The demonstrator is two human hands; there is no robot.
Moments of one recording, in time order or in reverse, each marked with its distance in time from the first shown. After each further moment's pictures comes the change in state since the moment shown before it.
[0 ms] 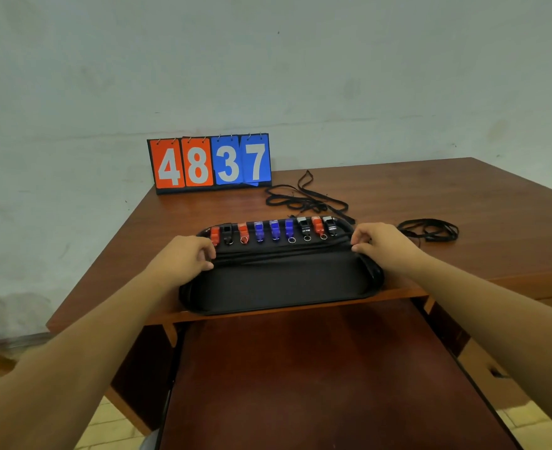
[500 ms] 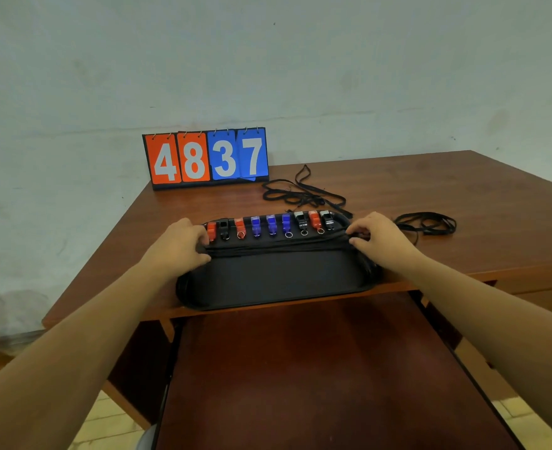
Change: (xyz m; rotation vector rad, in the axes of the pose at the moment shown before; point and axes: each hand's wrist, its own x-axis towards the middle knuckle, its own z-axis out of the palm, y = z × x) left_hand 0.004 0.006 -0.005 0.114 0.067 -0.008; right_hand -0.001 0.002 0.006 -0.042 0.101 -0.005
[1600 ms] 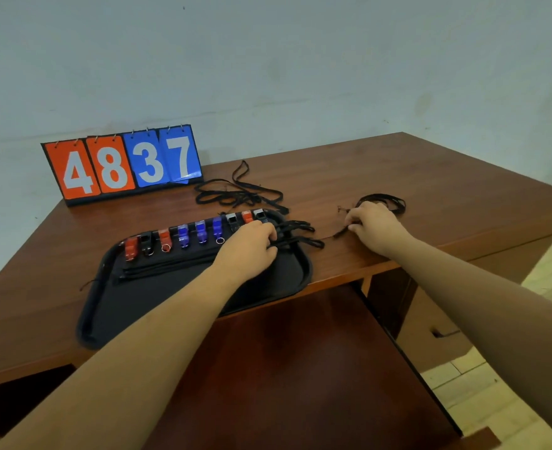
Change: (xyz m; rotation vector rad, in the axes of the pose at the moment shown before) left_hand 0.034 0.216 0.055 -0.203 0.004 0.402; right_hand -0.004 0.118 -0.027 -0.238 -0.011 0.214
